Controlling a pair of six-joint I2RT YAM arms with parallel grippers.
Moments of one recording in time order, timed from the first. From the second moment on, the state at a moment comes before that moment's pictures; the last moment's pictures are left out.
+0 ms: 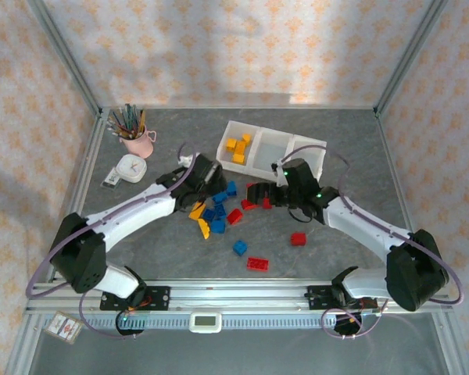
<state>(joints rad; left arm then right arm) -0.64 1.43 1.02 -0.55 -0.27 -0.99 0.58 1.28 0.79 -0.28 -0.27 0.51</state>
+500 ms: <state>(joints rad) -0.73 1.33 0.75 -0.60 -0.26 -1.12 0.70 1.27 0.68 -0.23 -0.25 0.56</state>
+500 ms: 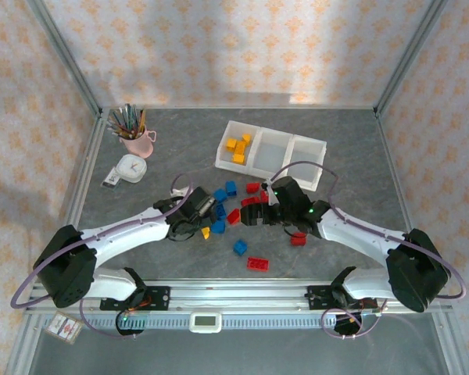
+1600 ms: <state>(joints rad) -0.73 1.44 0.66 -0.45 -0.23 -1.13 0.70 1.27 0.68 -0.22 -0.23 0.56</state>
